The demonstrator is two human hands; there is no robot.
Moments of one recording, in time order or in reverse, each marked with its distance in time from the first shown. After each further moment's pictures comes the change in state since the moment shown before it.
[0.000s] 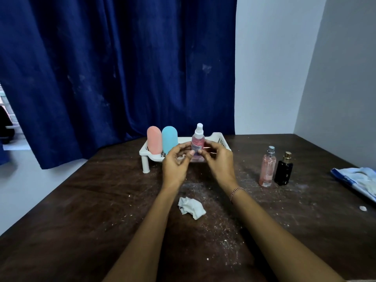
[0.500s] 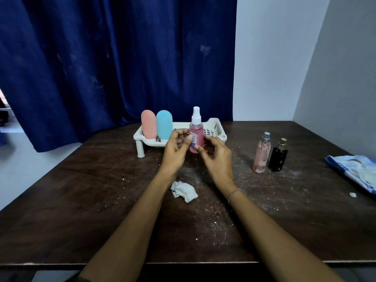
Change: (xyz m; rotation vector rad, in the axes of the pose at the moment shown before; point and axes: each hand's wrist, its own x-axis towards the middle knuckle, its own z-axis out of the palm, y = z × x) left_hand -0.009 0.006 0.011 -0.139 -0.112 -0.043; right_hand -0.033 0.003 -0.012 0.026 0.036 -0.052
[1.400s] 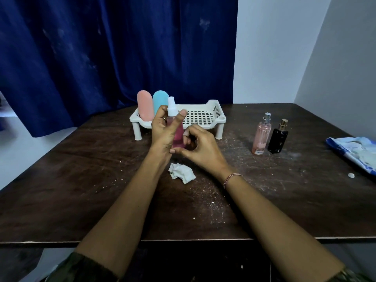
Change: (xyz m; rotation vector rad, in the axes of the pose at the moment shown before) left_hand -0.003 0.015 -0.007 -0.273 0.094 -0.012; right_hand -0.012 -0.014 0.005 0.085 -0.359 -0.202
